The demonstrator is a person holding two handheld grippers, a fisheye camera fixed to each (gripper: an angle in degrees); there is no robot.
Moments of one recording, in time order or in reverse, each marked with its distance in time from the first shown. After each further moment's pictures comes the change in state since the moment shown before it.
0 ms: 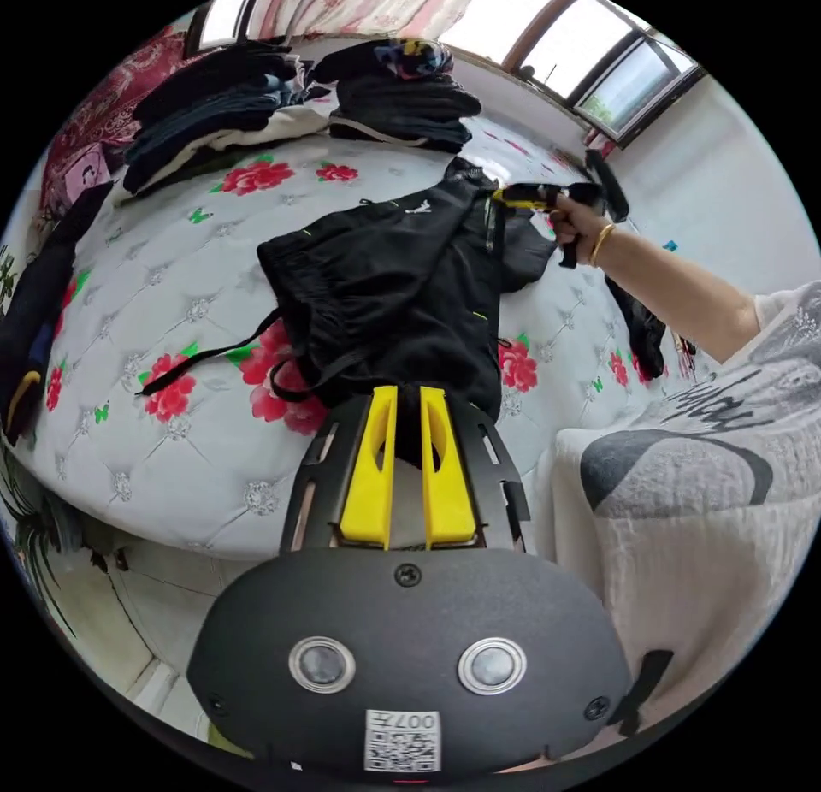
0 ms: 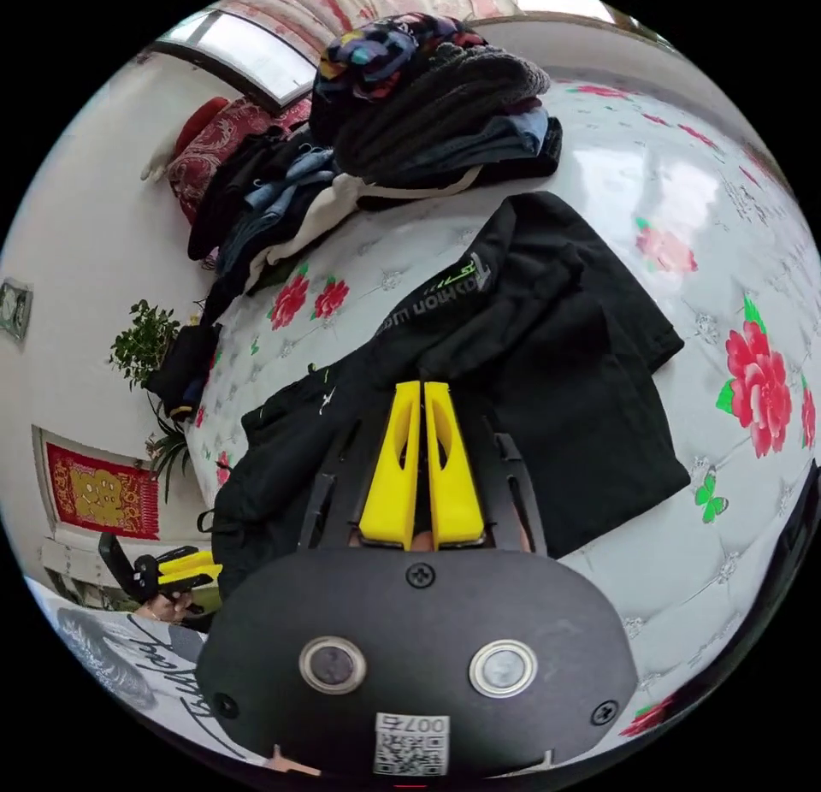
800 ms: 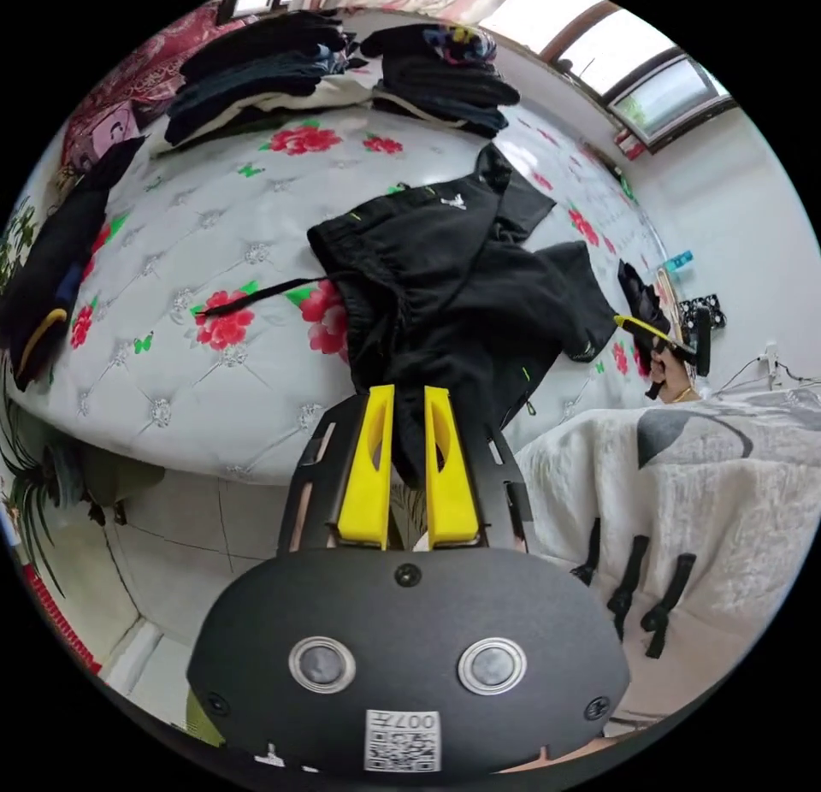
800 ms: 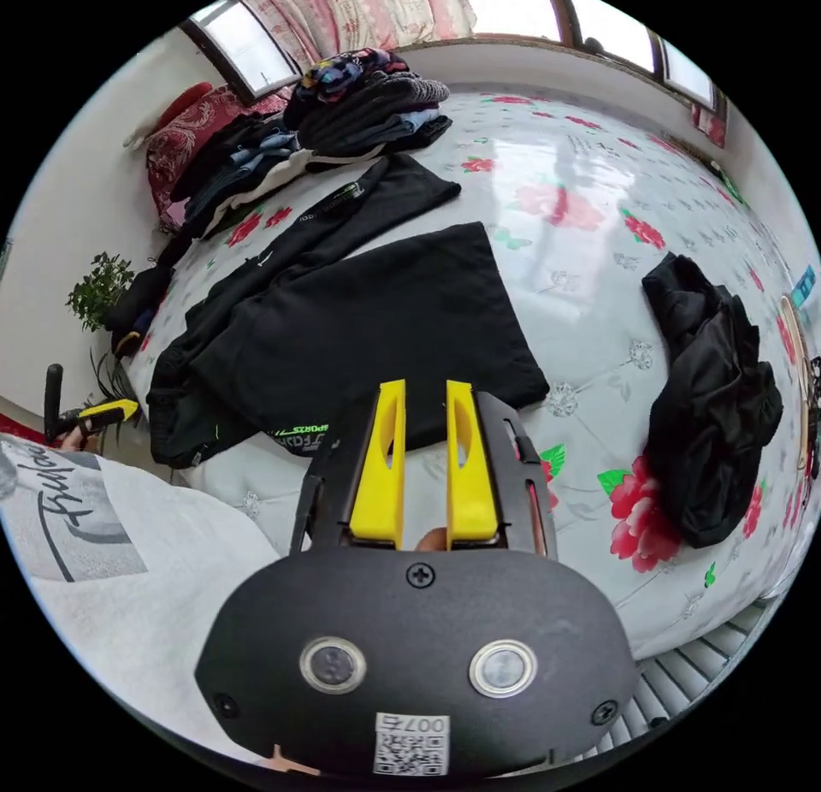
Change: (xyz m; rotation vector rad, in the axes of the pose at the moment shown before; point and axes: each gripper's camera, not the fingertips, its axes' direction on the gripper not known) left arm 0.005 0.039 -0.074 0.055 -0.020 -0.136; right arm 0.100 0.205 -0.086 -0.065 0.350 0.028
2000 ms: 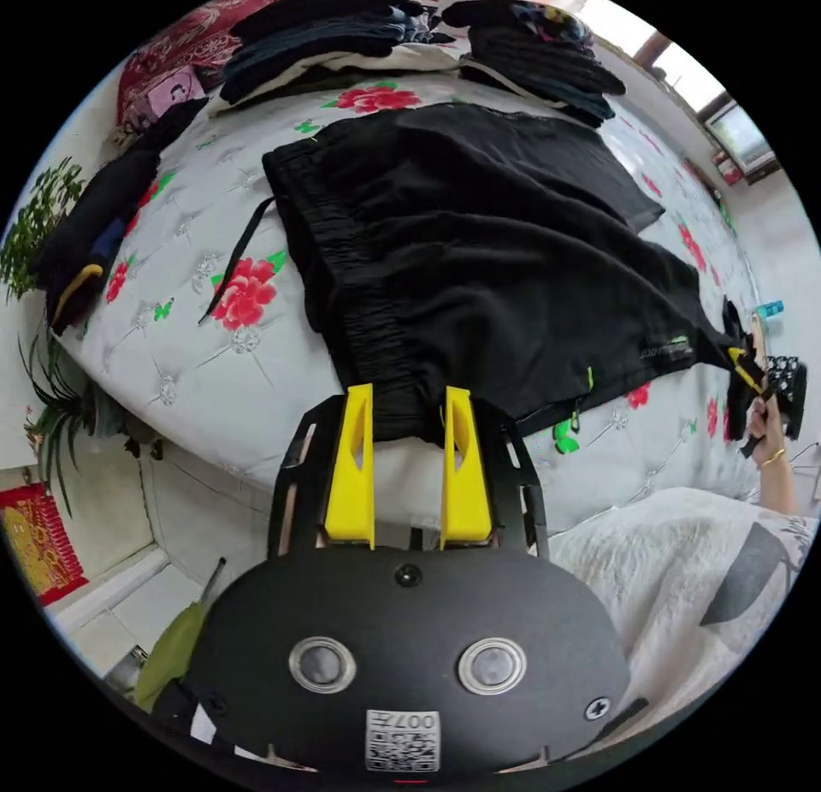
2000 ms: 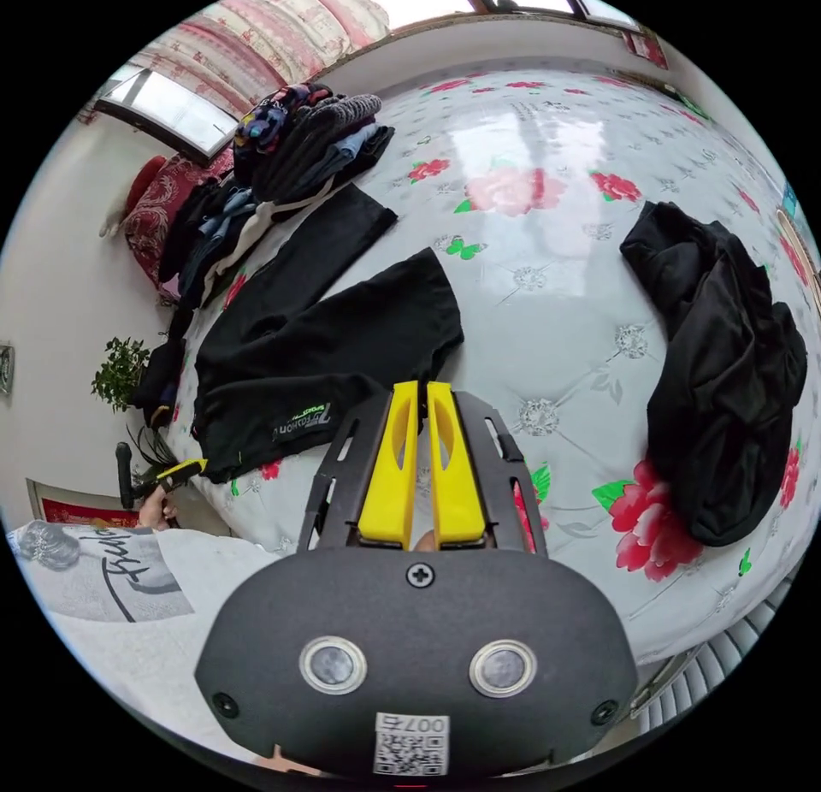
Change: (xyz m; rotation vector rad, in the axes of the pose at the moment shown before) left arm 0.083 -0.032 0.119 -0.155 -0.354 -0.065; right arm 0.080 -0.037 0.032 0.016 -0.197 0.204
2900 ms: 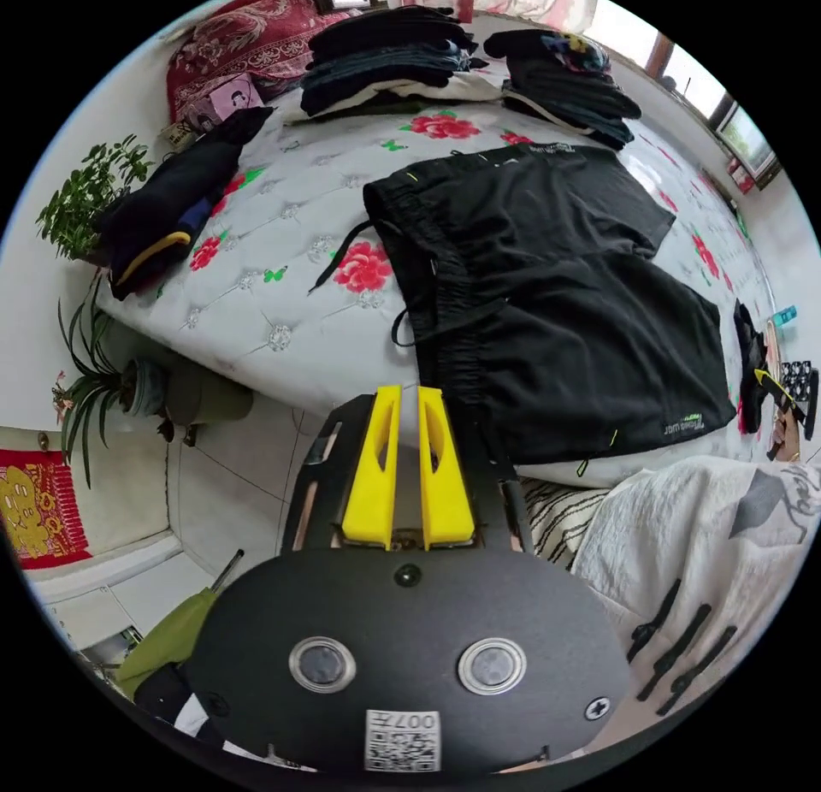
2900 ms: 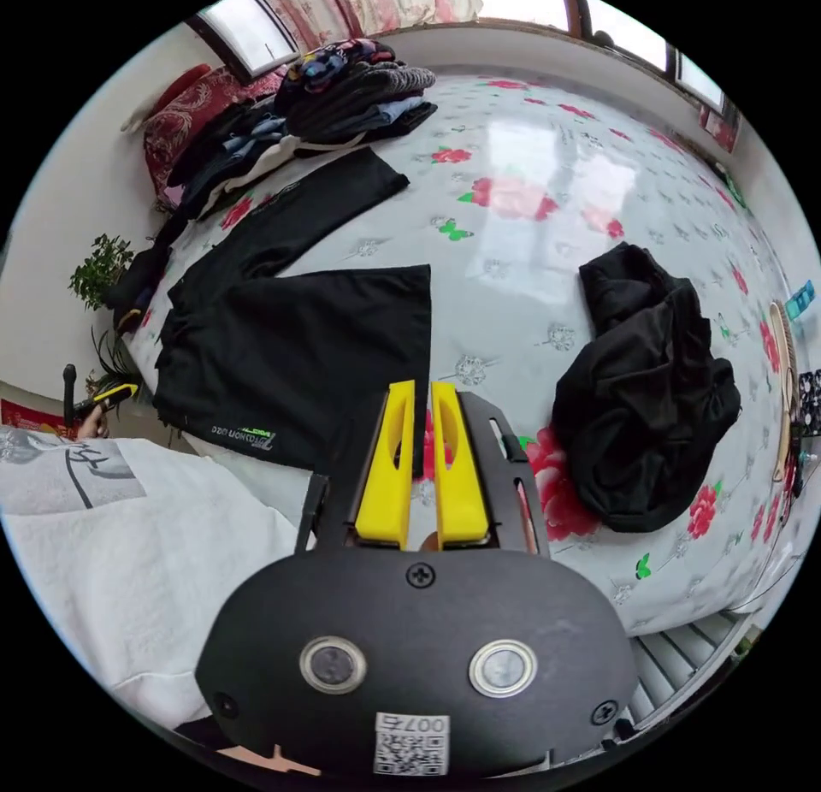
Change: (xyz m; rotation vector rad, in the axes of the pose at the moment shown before) left arm -0.088 0.065 -0.056 0.088 0.036 -0.157; right arm -0.047 0.088 0.003 -0.066 0.156 -0.230
